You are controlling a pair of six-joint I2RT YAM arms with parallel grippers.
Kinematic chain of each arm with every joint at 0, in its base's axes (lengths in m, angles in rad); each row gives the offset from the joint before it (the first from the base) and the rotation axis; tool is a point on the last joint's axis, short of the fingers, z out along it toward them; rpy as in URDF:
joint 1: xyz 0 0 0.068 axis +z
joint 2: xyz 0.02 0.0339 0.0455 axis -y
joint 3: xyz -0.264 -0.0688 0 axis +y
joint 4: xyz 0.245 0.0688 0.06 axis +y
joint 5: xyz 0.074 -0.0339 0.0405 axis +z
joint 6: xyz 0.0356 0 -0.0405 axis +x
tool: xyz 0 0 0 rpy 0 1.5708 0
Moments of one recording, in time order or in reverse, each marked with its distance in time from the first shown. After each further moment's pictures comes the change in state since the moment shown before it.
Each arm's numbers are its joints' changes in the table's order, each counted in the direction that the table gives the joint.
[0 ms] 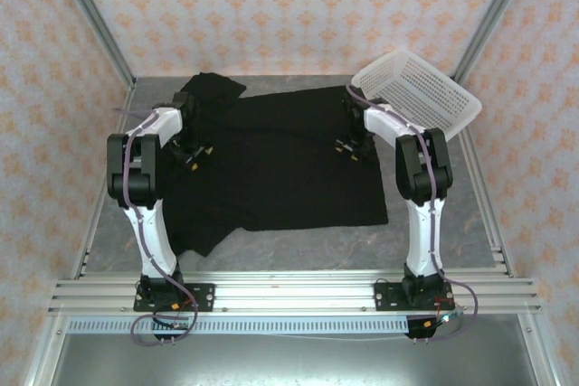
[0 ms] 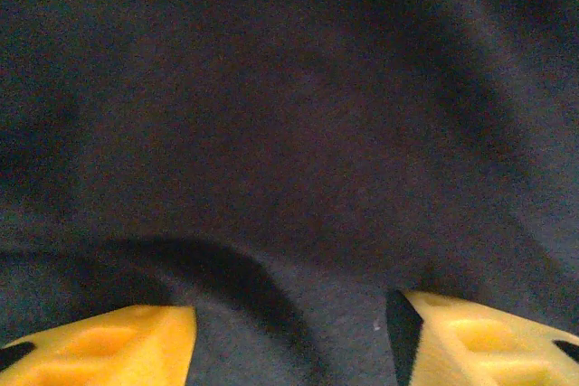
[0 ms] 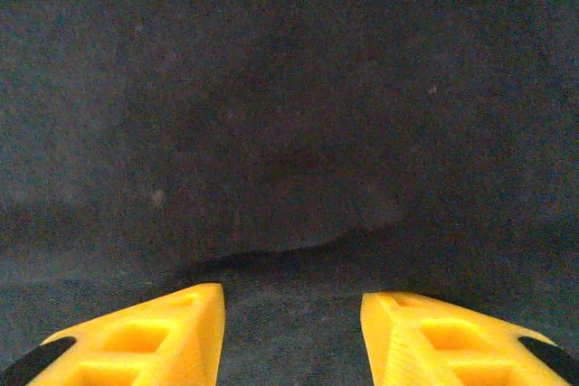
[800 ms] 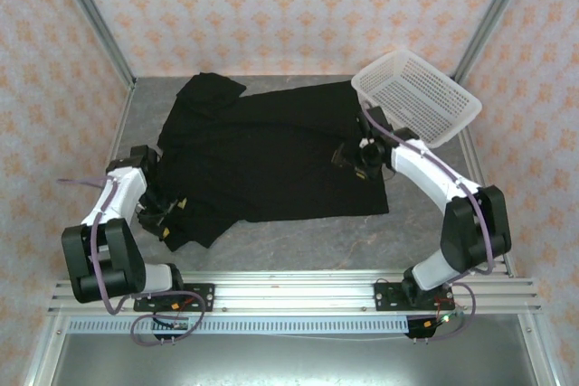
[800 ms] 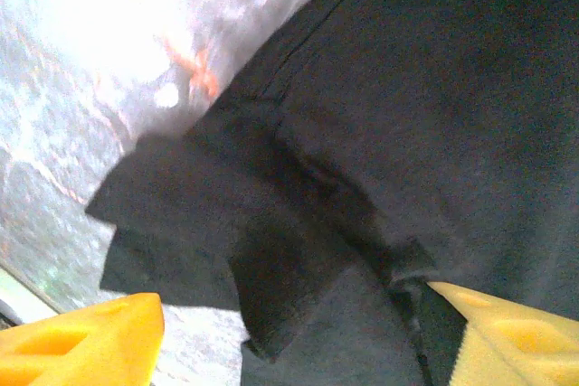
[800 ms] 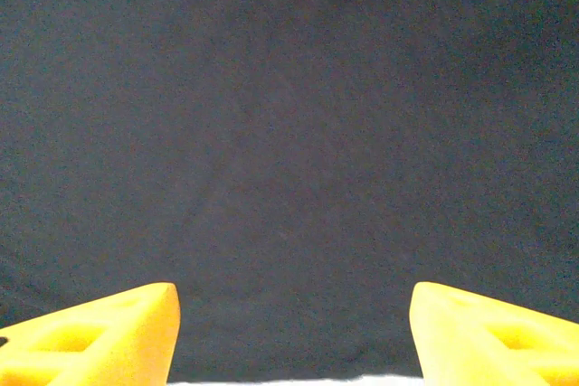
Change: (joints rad) left arm 0.197 0.794 0.774 0.217 -0.018 -0.136; right arm 0.087 0.697 0.644 -0.148 0.116 -0.018
